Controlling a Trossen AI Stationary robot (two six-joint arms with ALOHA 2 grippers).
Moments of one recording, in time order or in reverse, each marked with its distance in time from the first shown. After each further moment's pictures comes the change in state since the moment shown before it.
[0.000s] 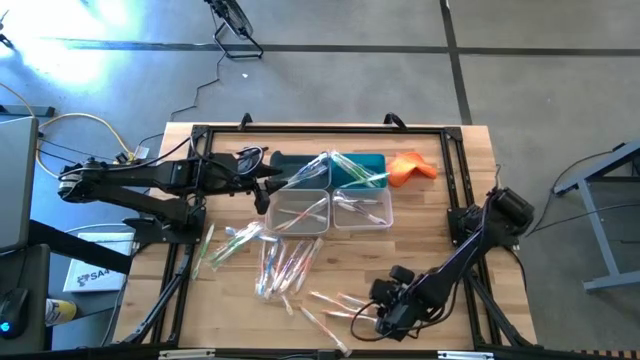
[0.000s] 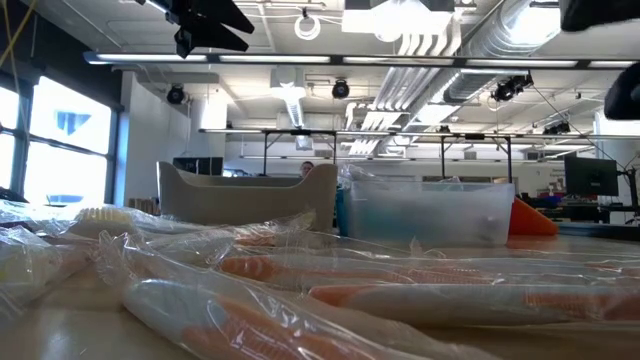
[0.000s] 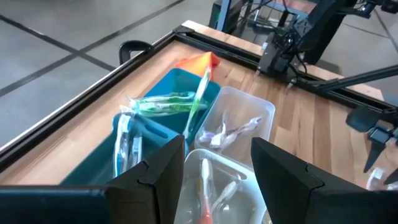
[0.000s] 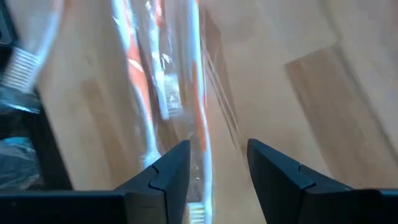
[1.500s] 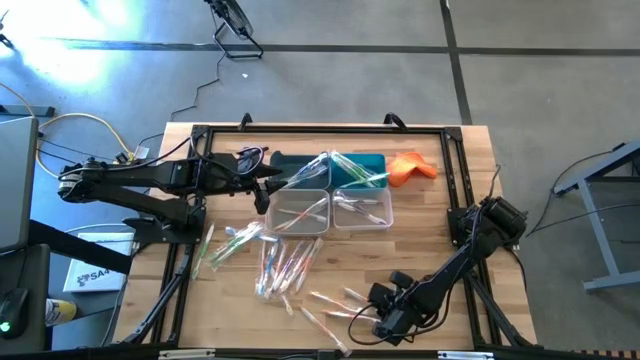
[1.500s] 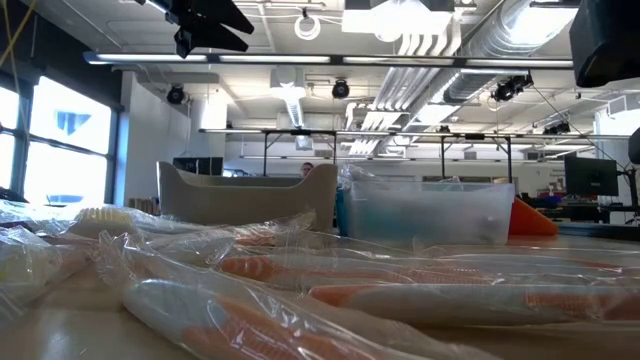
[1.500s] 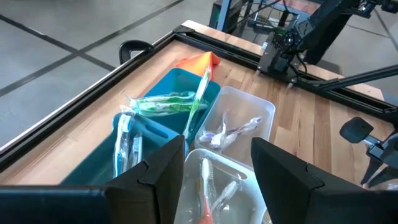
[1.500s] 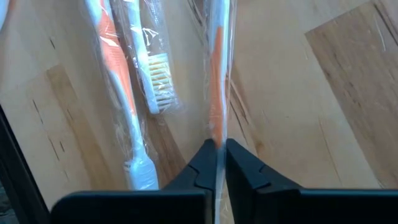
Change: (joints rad) left arm 0.000 0.000 0.000 -0.002 0.000 0.000; right arm 0.001 0.117 0.001 0.063 -0.024 0.073
